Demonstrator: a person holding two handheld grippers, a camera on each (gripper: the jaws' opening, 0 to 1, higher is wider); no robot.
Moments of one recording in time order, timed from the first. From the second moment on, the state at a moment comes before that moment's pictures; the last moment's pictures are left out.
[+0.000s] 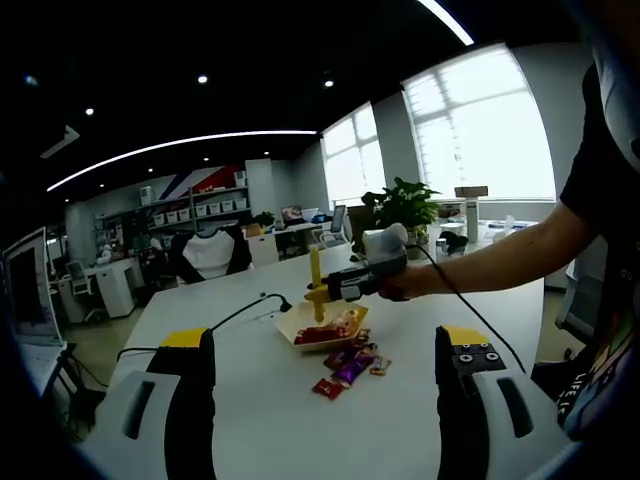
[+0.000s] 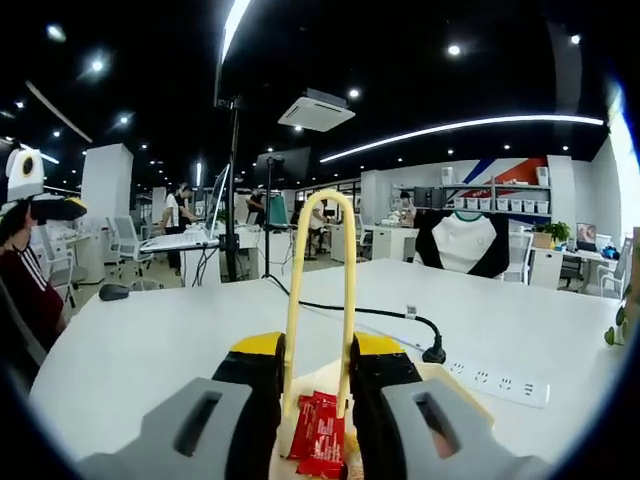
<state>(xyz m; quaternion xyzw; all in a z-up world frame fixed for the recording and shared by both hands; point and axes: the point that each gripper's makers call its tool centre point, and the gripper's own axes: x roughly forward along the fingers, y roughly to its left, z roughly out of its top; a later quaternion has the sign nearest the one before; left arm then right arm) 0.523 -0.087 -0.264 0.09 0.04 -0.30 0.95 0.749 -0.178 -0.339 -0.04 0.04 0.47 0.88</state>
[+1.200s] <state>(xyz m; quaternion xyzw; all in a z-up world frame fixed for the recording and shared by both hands) 0.524 -0.087 -0.265 0.09 0.04 -0.31 0.95 0.674 -0.173 -0.335 -0.01 0.01 0.55 0.83</state>
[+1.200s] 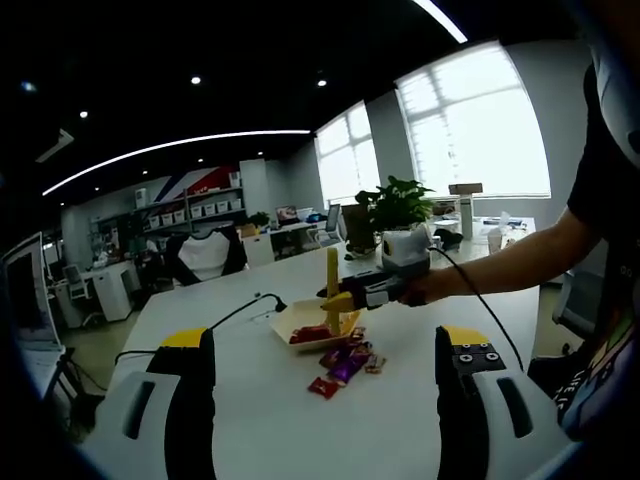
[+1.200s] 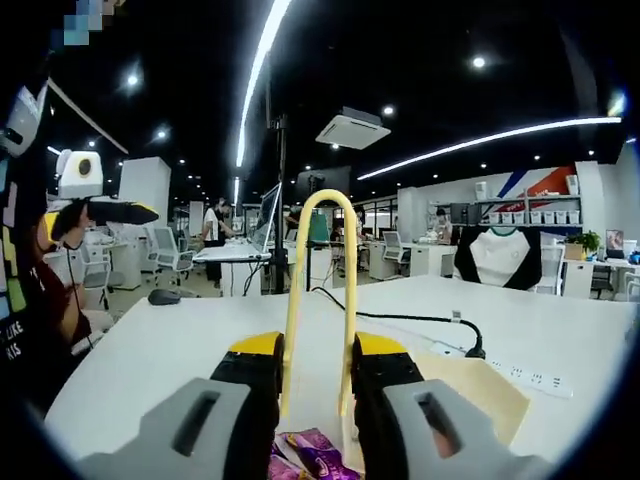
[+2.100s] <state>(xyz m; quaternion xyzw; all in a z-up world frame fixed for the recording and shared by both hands) 0.523 -0.084 -0.263 0.09 0.04 -0.31 0.94 0.643 -0.162 -0.384 -0.06 0.05 0.62 0.78</state>
